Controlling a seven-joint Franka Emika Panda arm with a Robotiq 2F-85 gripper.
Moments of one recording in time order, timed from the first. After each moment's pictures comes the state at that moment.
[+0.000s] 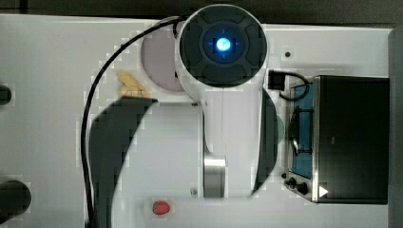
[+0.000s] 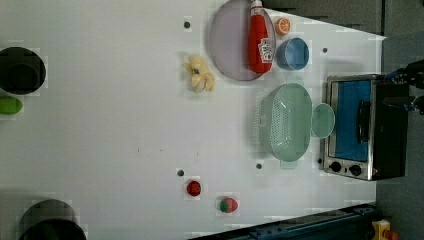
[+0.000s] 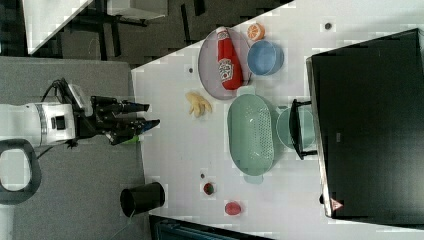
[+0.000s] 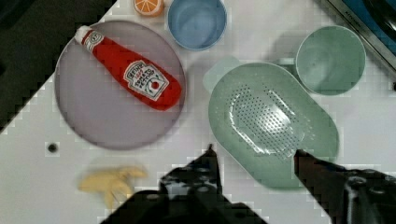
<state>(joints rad) 0.02 -0.03 -0.02 -1.80 -0.02 0.20 0.07</state>
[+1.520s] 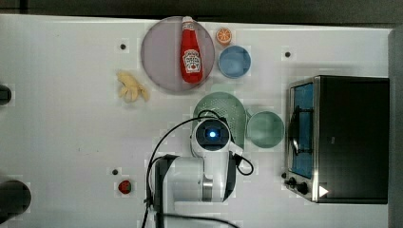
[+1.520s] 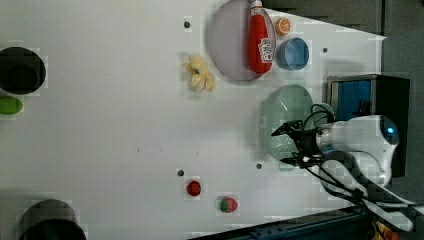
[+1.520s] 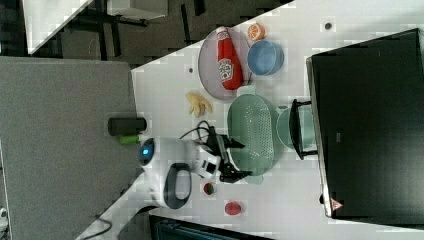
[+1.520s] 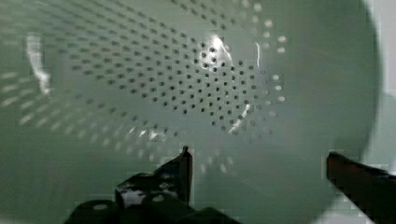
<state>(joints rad) 0.01 0.20 -0.02 -2.52 0.00 0.95 0.45</state>
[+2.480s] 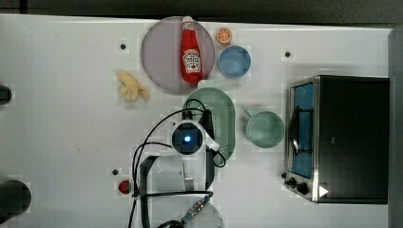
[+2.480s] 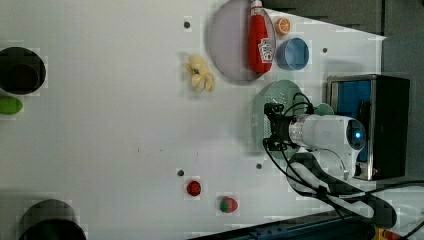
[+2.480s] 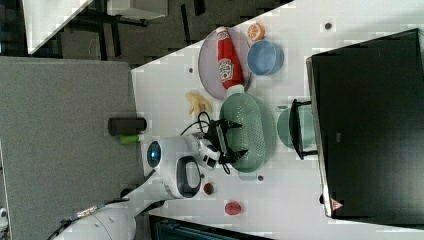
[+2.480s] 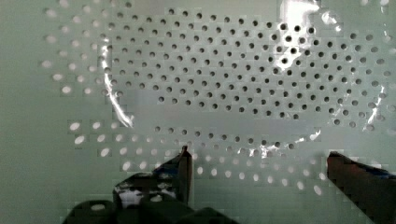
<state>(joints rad) 0.07 0.40 0.03 -2.47 -0.03 1.31 0.76</state>
